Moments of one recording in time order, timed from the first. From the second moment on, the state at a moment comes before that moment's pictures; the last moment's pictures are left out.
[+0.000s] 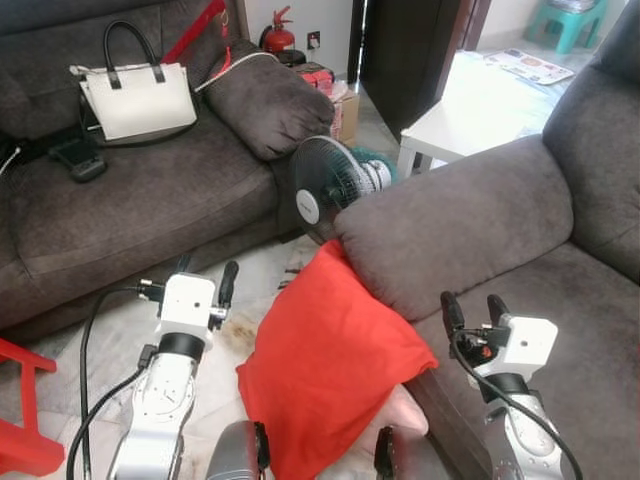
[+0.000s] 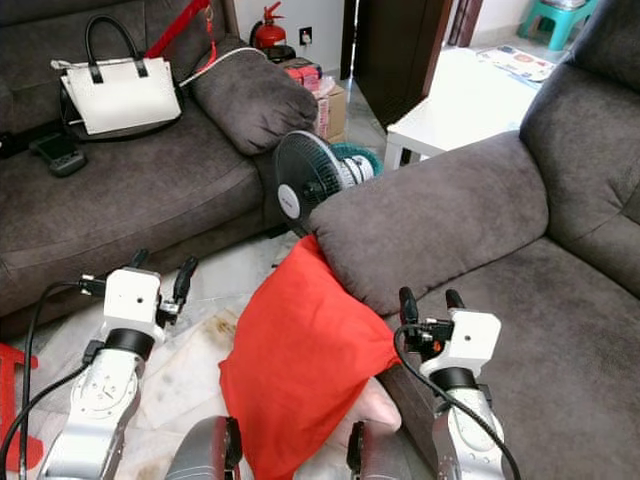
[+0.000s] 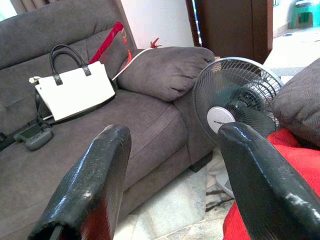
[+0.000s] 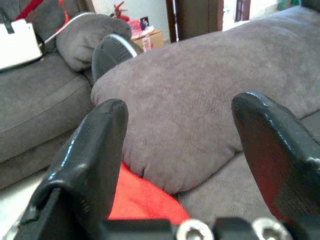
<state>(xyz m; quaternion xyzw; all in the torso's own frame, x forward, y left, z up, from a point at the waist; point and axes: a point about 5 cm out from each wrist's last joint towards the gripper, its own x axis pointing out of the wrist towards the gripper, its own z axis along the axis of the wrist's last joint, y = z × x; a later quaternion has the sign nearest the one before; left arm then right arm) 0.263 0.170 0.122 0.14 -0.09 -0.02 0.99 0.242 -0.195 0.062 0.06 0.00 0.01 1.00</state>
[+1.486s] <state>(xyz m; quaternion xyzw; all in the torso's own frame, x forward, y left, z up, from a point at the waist) 0.271 0.163 0.120 0.12 -0.09 0.00 0.99 0.308 -0.165 0.033 0.24 0.18 0.05 0.95</state>
